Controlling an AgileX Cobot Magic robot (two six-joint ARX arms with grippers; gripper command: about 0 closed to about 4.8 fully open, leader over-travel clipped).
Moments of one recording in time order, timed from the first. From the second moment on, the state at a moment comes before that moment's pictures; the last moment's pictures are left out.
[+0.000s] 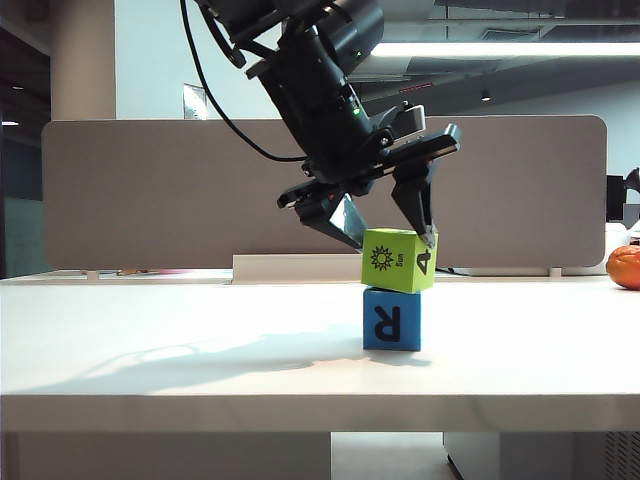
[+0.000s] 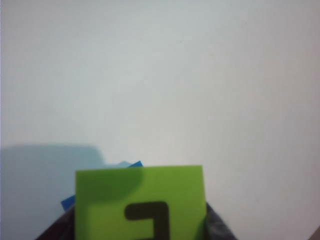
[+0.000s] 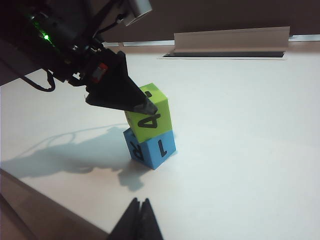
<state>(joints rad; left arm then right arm) -0.76 1.94 1.50 -0.38 0.09 -0.20 -0.01 0.00 0.01 -0.09 -0.55 0.11</state>
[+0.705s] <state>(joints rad) -0.76 1.94 1.50 -0.41 0.04 -0.16 -0.01 0.00 0.01 -0.09 -0.55 0.11</state>
